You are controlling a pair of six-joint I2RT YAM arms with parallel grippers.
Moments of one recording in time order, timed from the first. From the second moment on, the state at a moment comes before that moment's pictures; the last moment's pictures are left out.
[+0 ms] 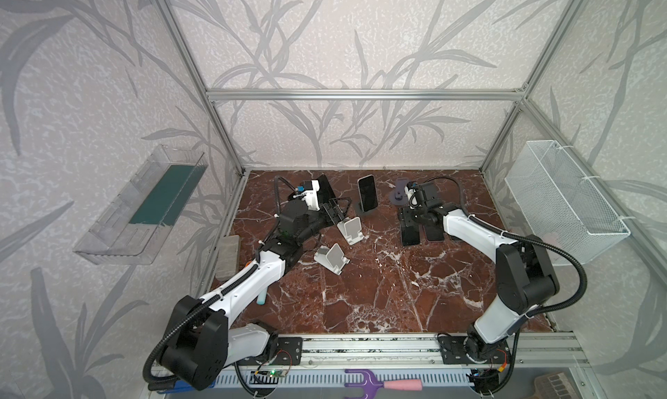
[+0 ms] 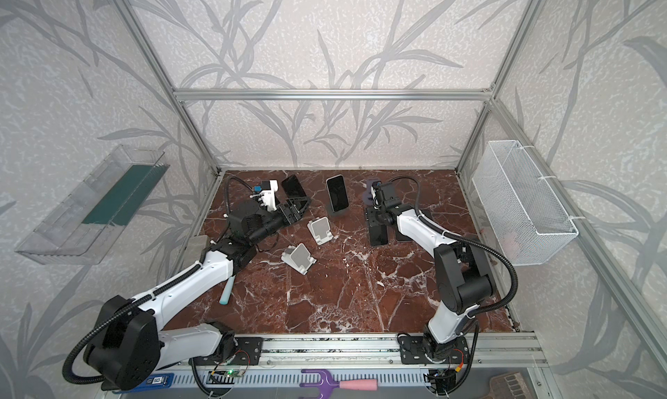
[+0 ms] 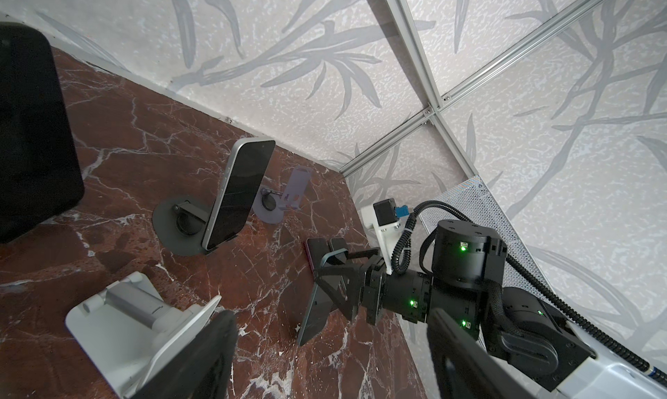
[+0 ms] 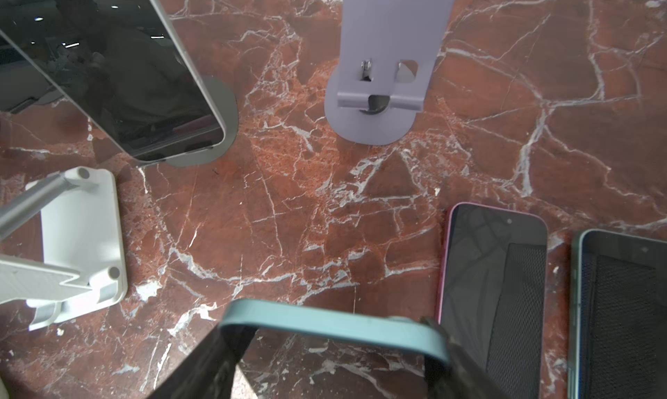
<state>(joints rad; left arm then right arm) -0.42 1.24 0.75 0.35 0.31 -0.83 0.35 1.71 1.18 -0.36 0.03 0.15</state>
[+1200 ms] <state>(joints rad) -0.42 1.24 0.75 0.35 0.31 -0.84 0.30 2.04 1.49 -0.63 0.01 0.17</state>
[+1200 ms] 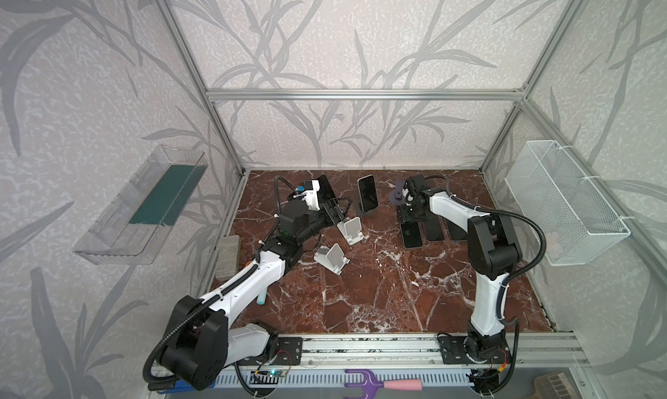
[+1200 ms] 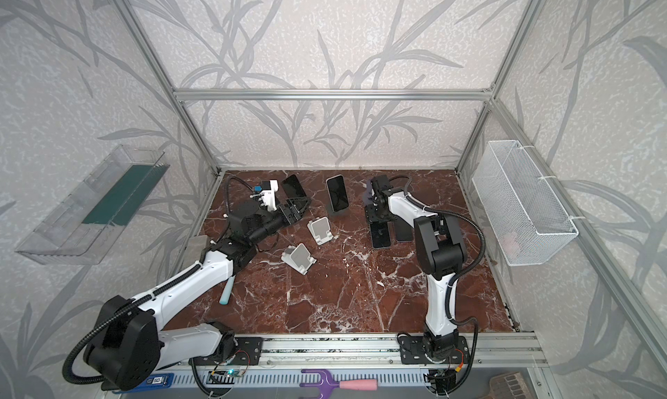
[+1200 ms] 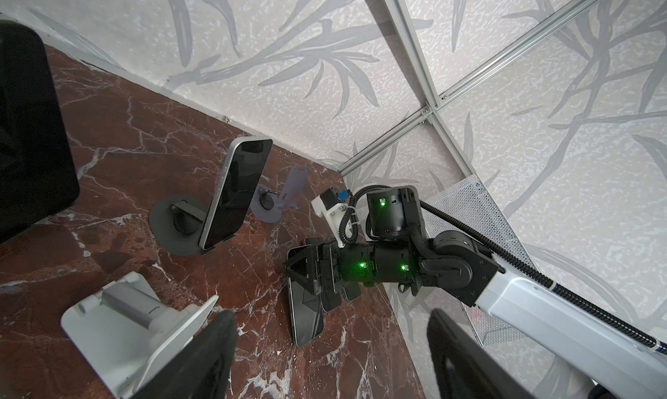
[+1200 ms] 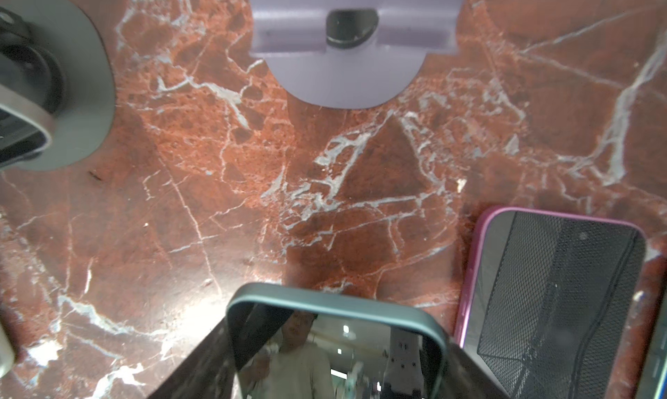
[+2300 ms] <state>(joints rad) -0.42 1.24 0.75 0.36 0.32 -0.85 0.28 2.11 1.52 -0.63 -0.03 0.21</state>
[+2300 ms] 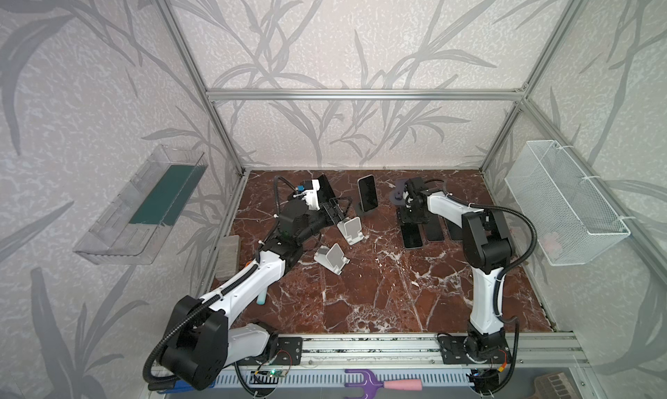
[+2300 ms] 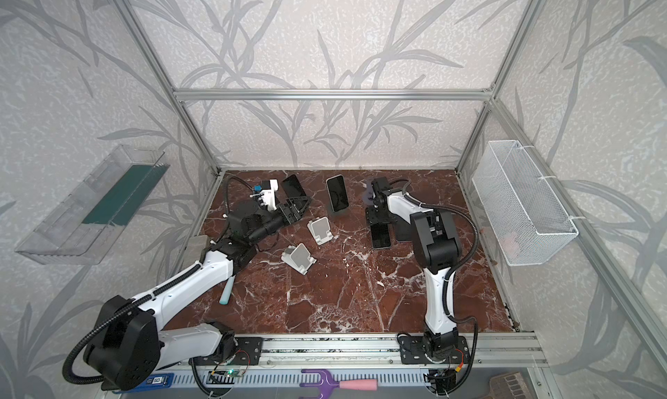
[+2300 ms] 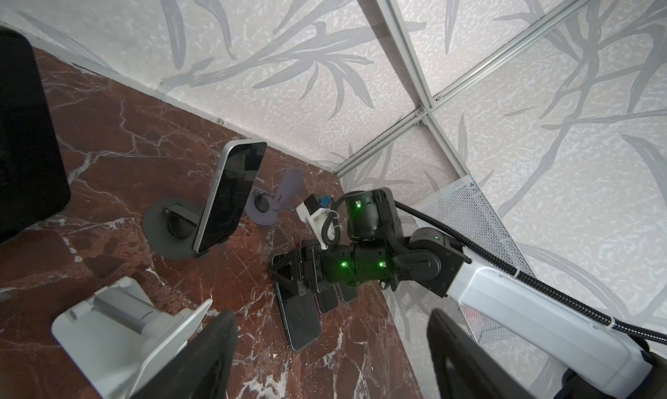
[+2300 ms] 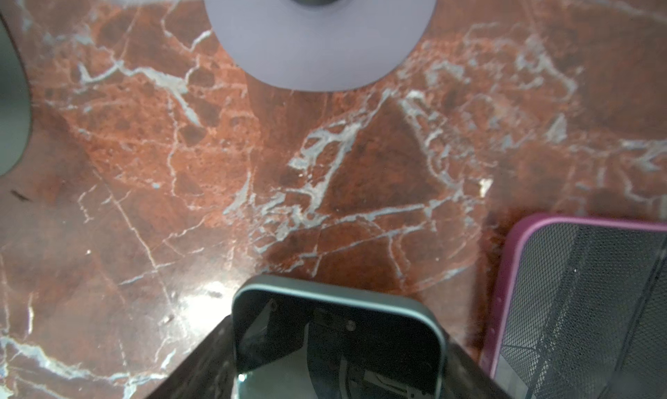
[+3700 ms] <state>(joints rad) -0.31 1.24 0.75 0.35 0.31 -0.87 0.26 1.43 0.77 -0.05 -0.19 0.43</state>
